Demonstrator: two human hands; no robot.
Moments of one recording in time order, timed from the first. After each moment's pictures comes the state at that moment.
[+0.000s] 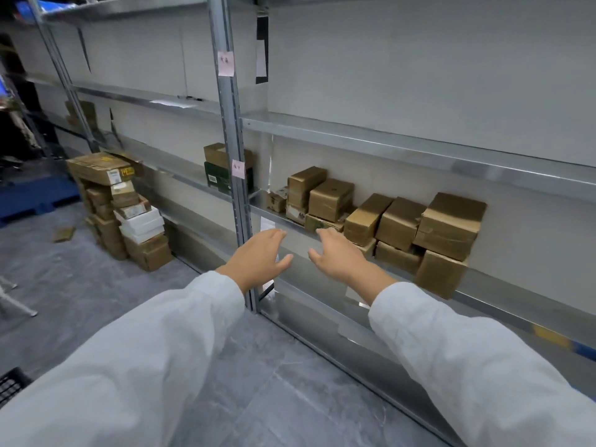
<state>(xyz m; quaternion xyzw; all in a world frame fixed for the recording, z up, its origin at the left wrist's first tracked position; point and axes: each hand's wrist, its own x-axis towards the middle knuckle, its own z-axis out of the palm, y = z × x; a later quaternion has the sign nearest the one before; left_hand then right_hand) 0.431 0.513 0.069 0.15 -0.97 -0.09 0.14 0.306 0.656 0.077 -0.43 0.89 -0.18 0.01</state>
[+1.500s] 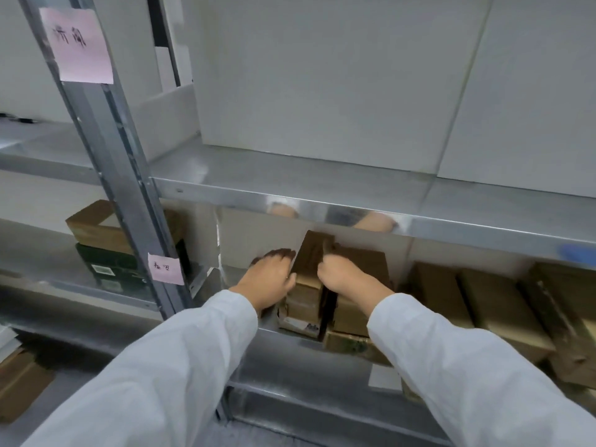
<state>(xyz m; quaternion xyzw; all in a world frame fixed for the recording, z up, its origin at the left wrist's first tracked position) 0.004 0.132 0.023 -0.04 -0.99 -0.12 0.07 -0.055 0.289 0.052 -0.17 0.95 -0.19 0.15</state>
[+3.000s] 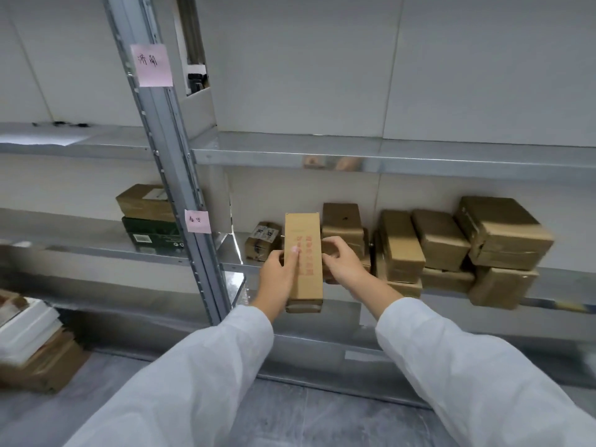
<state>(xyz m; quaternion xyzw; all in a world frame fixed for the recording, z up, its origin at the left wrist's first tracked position) 0.244 0.237 0.033 0.15 -0.78 -0.59 0.13 0.182 0.372 0.044 -0.08 0.82 -0.55 0.10</state>
